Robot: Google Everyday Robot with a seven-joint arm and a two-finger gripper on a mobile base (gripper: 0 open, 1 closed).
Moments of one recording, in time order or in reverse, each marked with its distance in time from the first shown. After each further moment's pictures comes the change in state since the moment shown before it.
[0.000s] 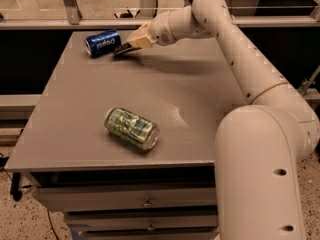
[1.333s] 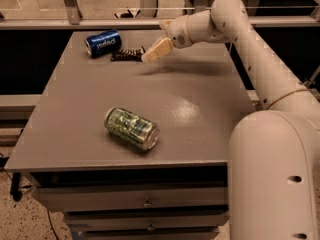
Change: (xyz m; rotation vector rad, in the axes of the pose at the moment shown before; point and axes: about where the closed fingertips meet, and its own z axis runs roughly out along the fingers) arm 0.030 -0.011 -0.036 0.047 0.005 0.112
